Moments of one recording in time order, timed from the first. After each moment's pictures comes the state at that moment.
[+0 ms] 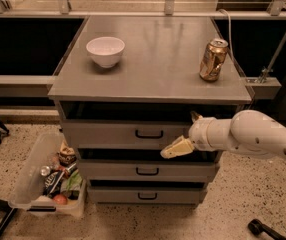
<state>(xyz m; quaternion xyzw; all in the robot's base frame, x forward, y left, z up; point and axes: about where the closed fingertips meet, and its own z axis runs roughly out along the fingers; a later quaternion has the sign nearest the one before) 0.598 -0.135 0.683 -0.41 0.79 0.13 0.43</state>
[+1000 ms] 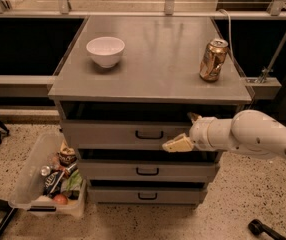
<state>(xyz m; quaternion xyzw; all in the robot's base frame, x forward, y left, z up) 0.598 -0.135 0.682 -0.41 0.79 0.13 0.43</state>
